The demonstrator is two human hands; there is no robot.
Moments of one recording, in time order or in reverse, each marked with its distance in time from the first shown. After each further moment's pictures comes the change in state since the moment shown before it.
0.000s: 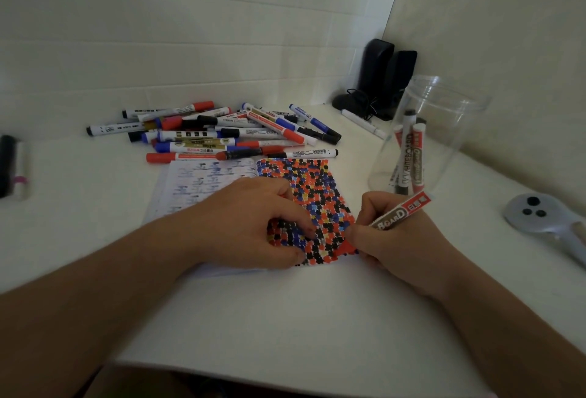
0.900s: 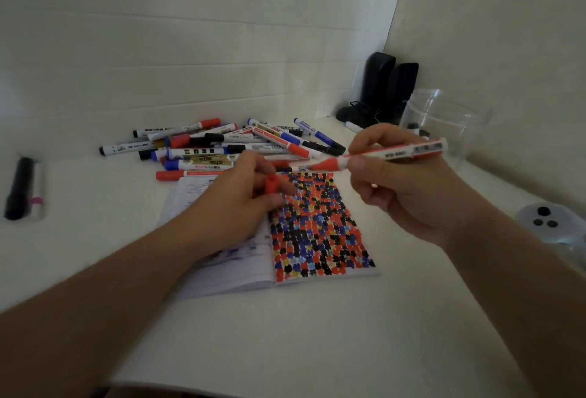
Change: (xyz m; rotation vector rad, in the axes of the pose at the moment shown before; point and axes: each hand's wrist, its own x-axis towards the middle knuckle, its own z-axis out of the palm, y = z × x) left_hand 0.009 -0.016 -0.009 -0.592 0.336 -0.312; right_hand 0.047 -0.051 -0.022 0.538 -0.211 -0.198
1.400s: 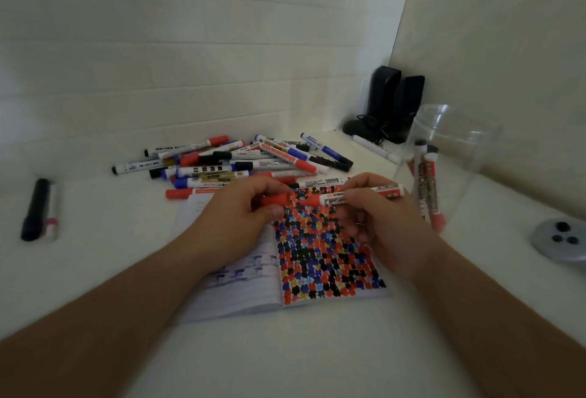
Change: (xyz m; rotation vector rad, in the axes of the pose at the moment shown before) left_hand 0.004 -0.003 -0.005 0.142 0.130 0.014; right_hand 0.012 0.052 0.008 -0.043 0.249 0.138
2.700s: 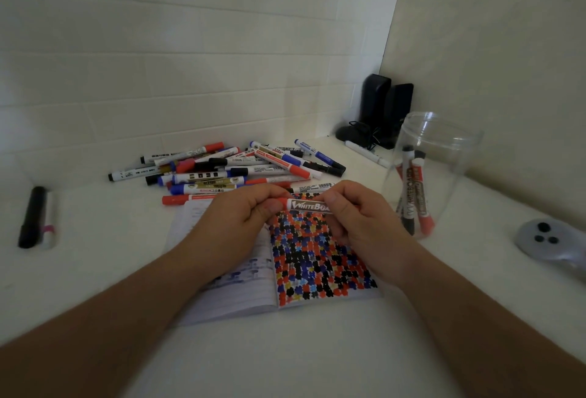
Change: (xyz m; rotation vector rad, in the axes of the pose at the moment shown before) left_hand -0.004 -0.002 0.002 -0.001 0.012 0.173; right_hand -0.009 -0.001 0.011 -0.343 -0.034 -0.144
